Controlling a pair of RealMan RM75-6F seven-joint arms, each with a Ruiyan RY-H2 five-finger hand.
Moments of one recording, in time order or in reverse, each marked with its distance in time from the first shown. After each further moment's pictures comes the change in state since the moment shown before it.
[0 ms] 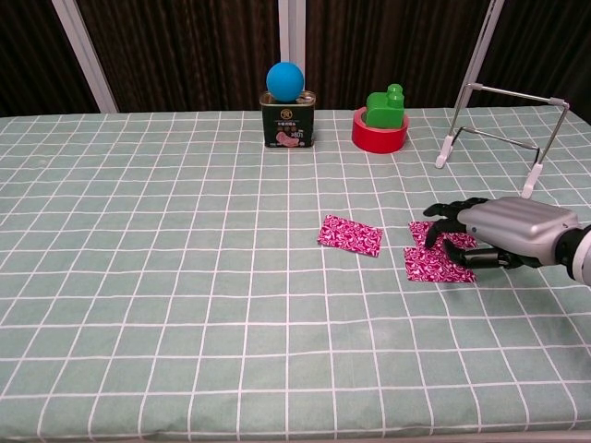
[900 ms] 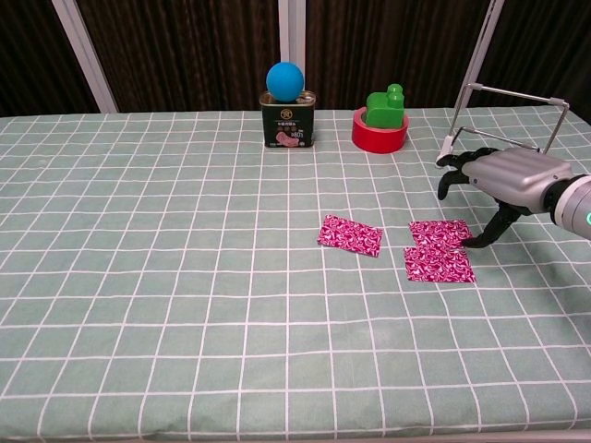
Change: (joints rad) left arm 0.018 0.009 0.008 -0.013 0.005 0.014 0.004; right arm 0.065 -0.099 0.087 0.256 0.037 -0.013 -0.040
